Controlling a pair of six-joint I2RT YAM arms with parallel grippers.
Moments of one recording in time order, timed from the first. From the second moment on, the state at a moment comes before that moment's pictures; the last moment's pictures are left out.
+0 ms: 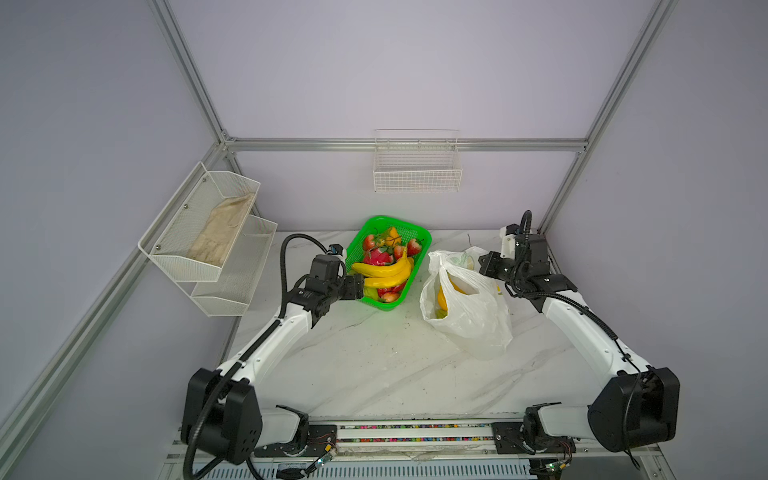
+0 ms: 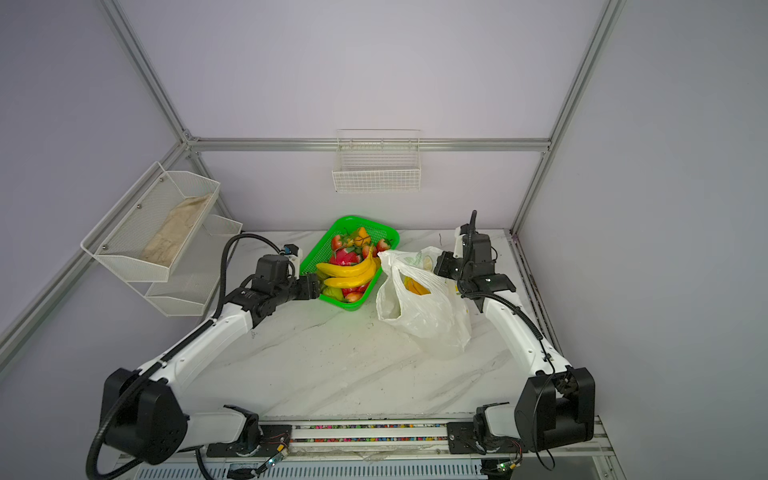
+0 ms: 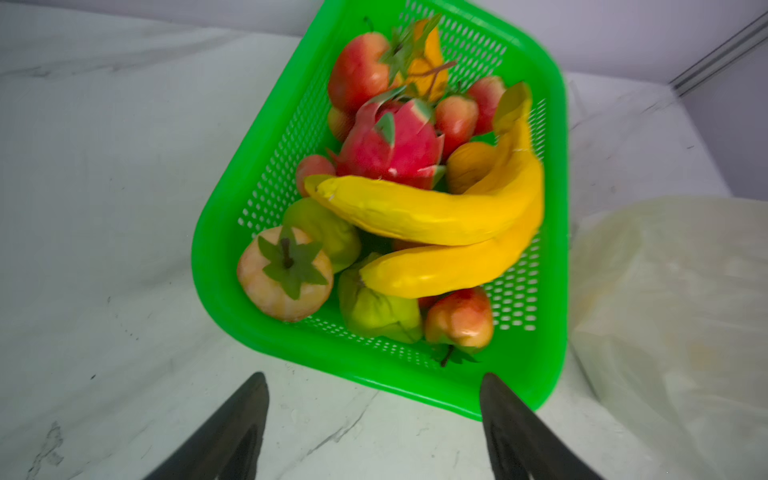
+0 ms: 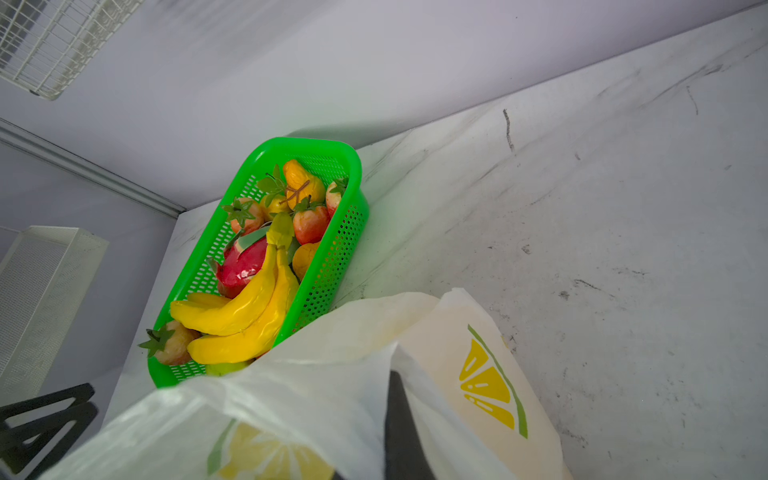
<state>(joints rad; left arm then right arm) -0.29 1.40 1.06 -0.42 -0.01 -0.28 0.18 1.34 1.12 -0.32 -0.21 0.45</state>
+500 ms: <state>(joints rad) -0.25 1.71 1.40 -0.62 -0.12 -0.16 0.18 1.33 1.11 -0.27 -0.29 0.45</state>
